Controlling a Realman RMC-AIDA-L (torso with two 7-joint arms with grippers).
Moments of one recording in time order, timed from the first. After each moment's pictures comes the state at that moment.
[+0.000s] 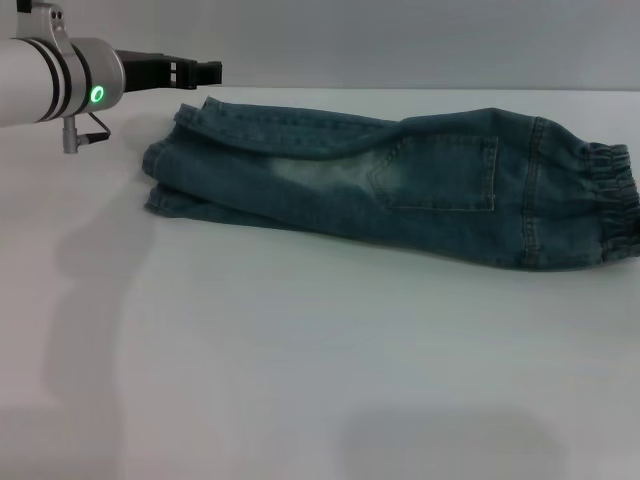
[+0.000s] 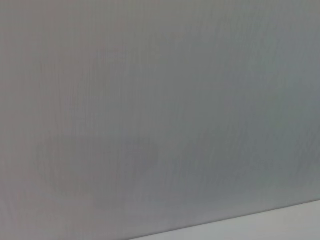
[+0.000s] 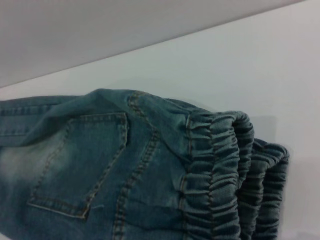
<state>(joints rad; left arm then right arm) -0.78 -2.06 1.12 0.72 2.29 0.58 -2.36 0.62 1.90 -0.46 -0.75 -2.57 -1.40 2.33</state>
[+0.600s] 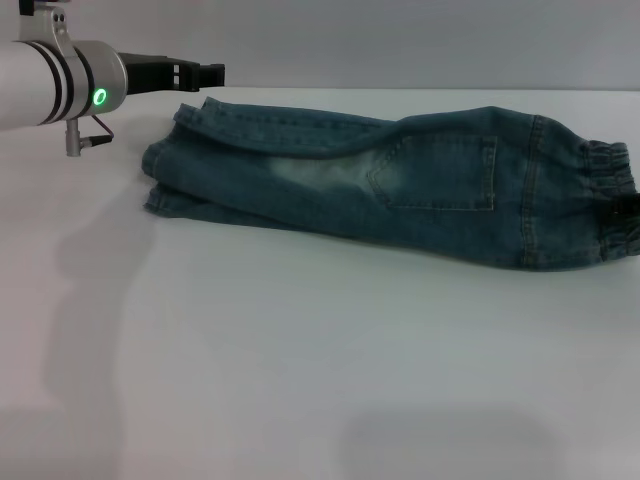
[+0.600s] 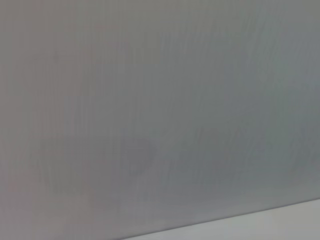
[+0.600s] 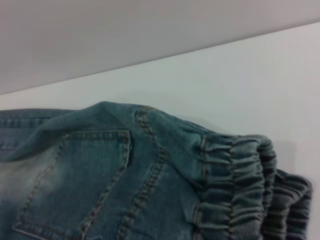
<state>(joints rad) -0.78 -2.07 1.12 0.71 2.28 0.58 -2.35 0.66 1.95 -0.49 -0.71 -2.56 -1.25 2.29</state>
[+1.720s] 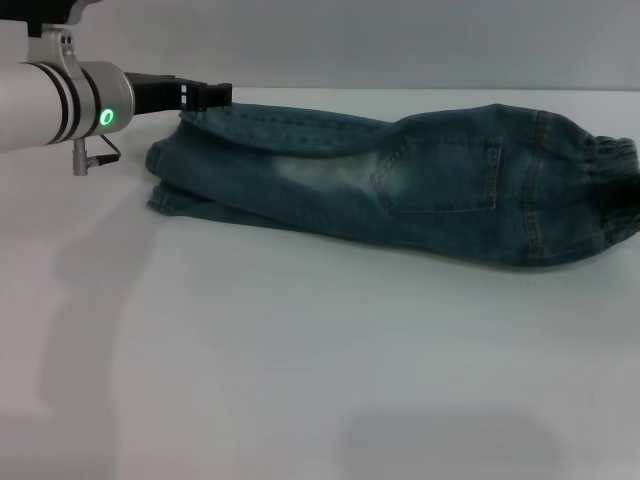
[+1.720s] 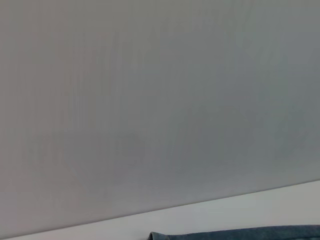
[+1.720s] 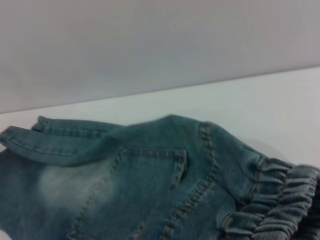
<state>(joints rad) -0.74 -2.07 1.19 0.71 2.22 0.57 -2.35 0.62 1.98 -0.51 -0.77 -2.42 -1.30 2.17</state>
